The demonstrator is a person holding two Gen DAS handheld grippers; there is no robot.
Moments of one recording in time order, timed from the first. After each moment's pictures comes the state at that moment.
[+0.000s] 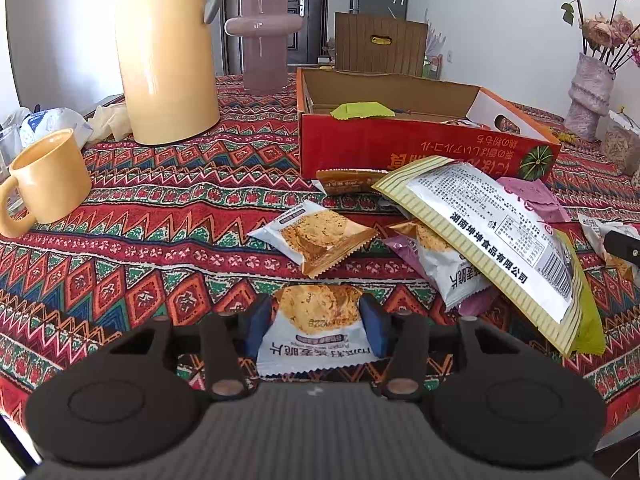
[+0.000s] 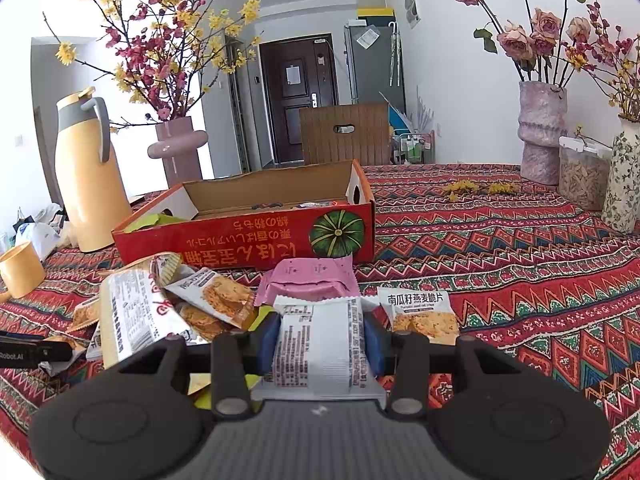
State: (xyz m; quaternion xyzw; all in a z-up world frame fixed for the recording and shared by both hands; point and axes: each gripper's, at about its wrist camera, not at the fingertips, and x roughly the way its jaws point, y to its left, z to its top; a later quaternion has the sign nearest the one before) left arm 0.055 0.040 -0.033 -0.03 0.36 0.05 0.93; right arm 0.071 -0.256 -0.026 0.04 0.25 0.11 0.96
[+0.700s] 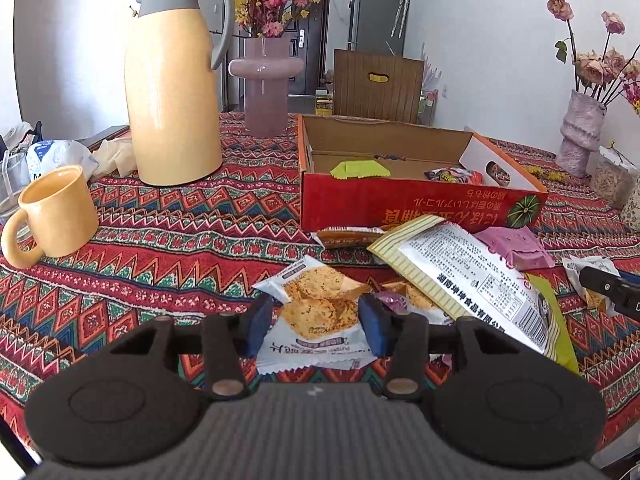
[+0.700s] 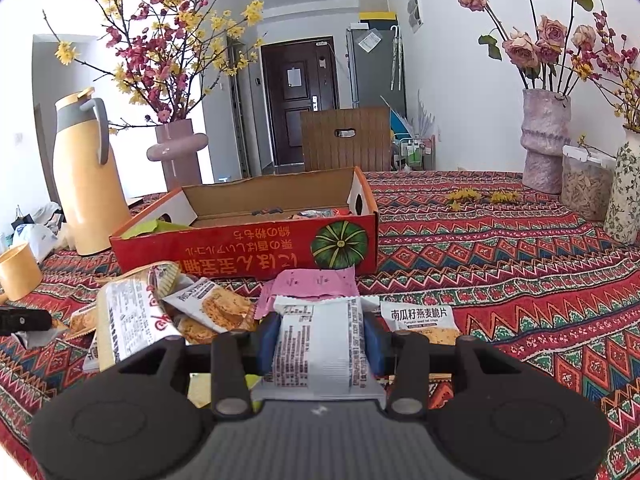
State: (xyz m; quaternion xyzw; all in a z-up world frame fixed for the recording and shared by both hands) left arm 0.054 0.046 -0.002 -0.04 0.31 0.05 0.95; right arm 0.081 -0.251 -0.020 0.03 0.25 0.11 0.96
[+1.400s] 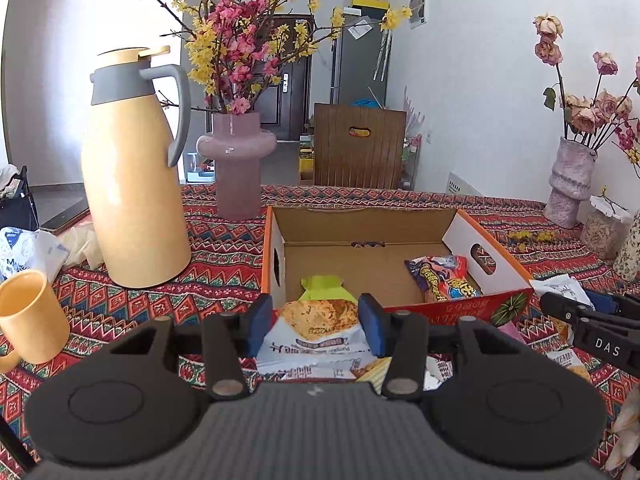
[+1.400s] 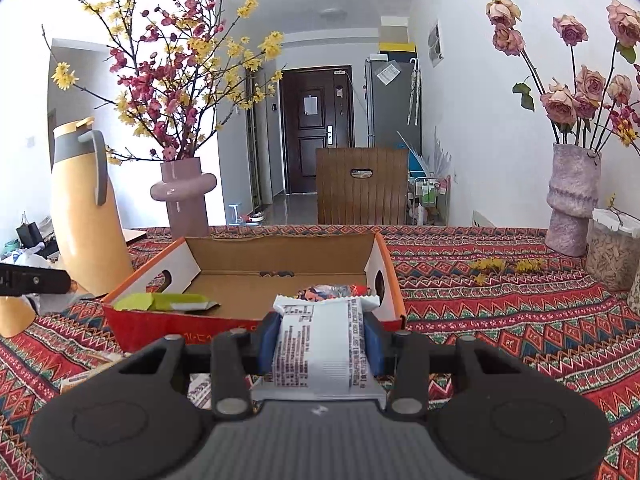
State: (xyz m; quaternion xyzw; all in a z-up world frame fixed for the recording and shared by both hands) left arm 0.124 0.028 0.055 -0.03 0.25 0.02 0.97; right arm 0.150 -0.228 0.024 0.01 0.20 0.13 0.97
